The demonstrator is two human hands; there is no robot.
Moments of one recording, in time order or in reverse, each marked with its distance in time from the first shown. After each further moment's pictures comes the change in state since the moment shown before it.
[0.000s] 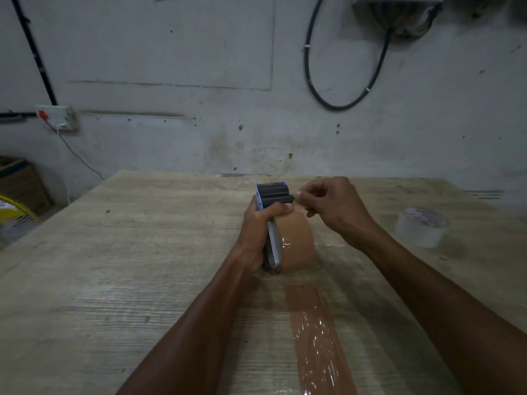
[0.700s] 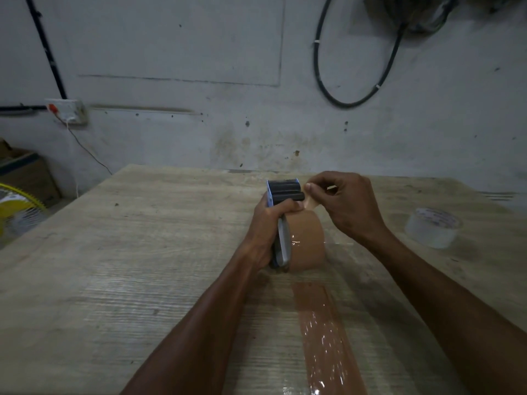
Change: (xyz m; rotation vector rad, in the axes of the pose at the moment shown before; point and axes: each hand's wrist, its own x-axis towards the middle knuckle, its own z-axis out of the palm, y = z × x) left_hand -0.002 0.001 0.000 0.052 -0.027 -0.011; right_hand -0.002 0.002 0.001 -0.244 0.150 -0.340
